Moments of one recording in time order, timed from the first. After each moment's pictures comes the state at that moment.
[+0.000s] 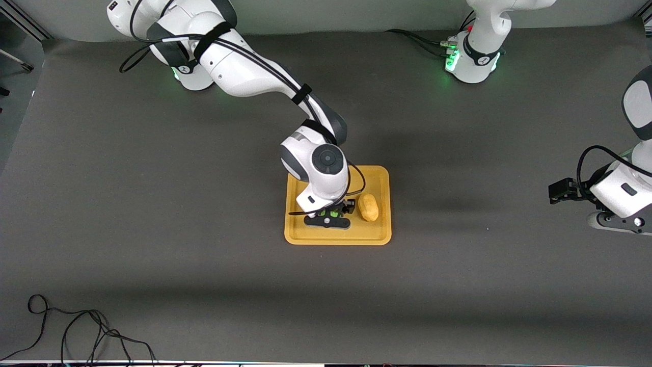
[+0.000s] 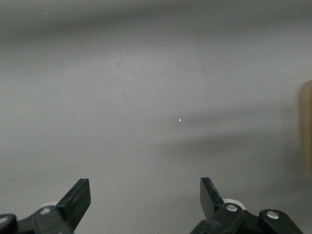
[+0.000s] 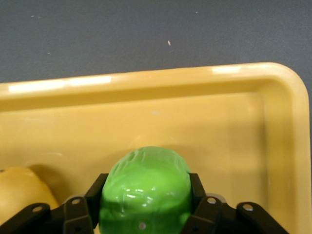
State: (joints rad) left arm -0.07 0.24 0.08 -1.54 0.04 1.78 0.15; right arm 0.75 0.98 -0.03 -1.15 -0.07 2.16 0.89
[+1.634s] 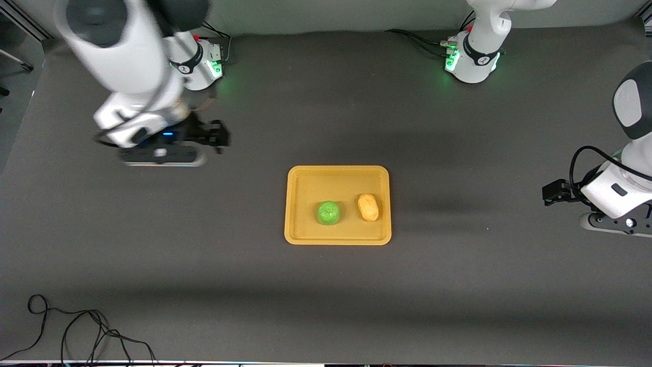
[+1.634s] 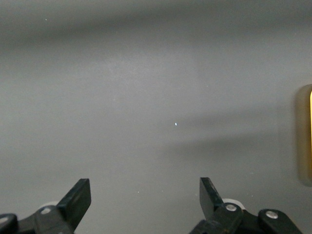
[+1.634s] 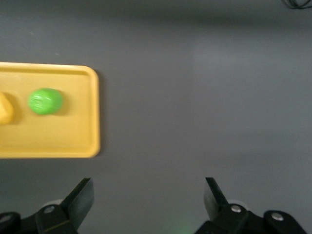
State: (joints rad) left arm -0.10 0.25 0.07 -1.53 0.05 1.78 0.10; right arm 0.48 0.18 -0.10 -1.36 -0.07 1.46 0.36
